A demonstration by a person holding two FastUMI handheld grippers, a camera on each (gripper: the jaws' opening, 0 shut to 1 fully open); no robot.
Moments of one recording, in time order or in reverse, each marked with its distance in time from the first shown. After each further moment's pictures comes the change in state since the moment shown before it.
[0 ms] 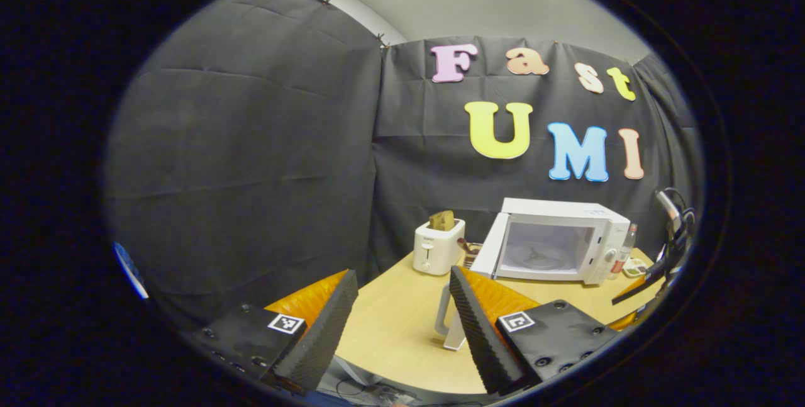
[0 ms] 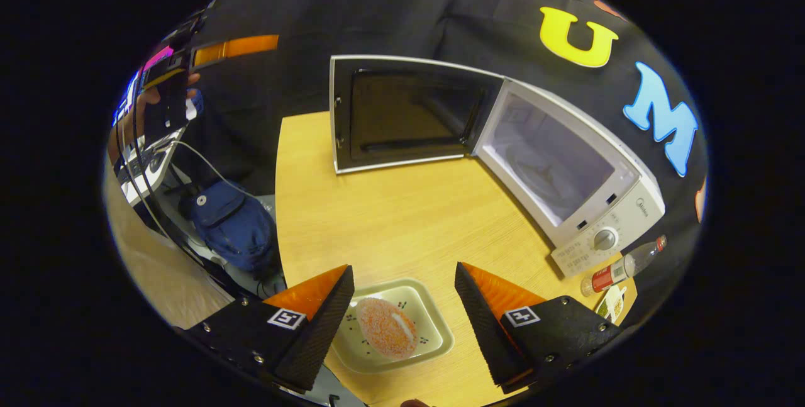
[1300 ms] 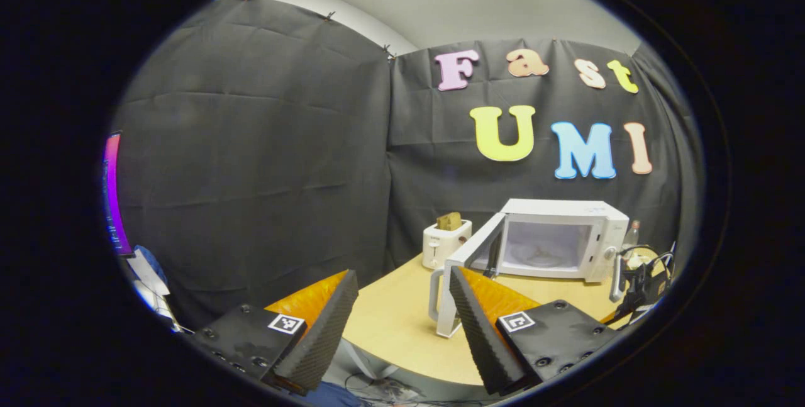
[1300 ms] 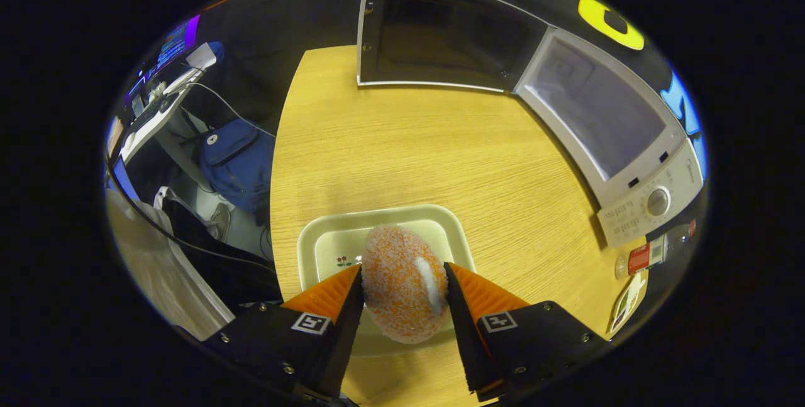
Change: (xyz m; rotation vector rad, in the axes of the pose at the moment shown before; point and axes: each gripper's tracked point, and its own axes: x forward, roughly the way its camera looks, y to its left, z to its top) left arm -0.070 -0.055 -0.003 0.023 -0.019 0.095; right arm 0.035 0.002 -0.072 -0.094 0.114 0.019
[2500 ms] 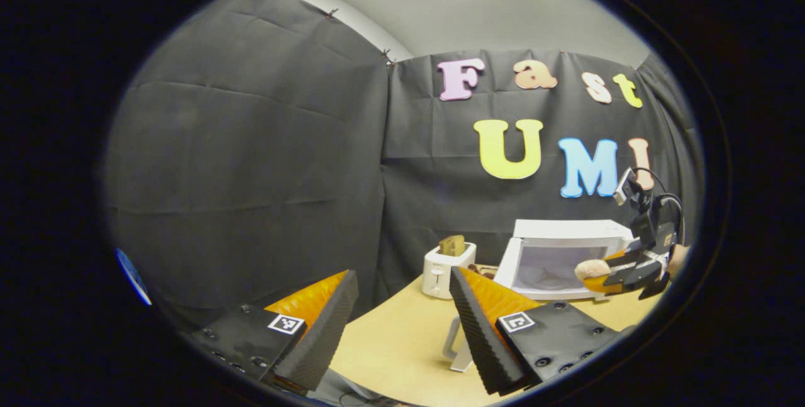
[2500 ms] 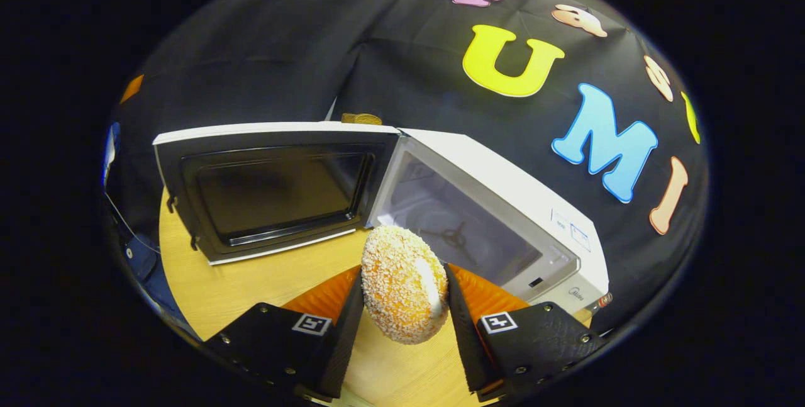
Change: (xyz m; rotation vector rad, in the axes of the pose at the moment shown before) left arm 0.122 0.059 0.021 -0.029 -0.067 -0.050; right arm -0.021 -0.188 0.217 0.190 -0.298 -0.512
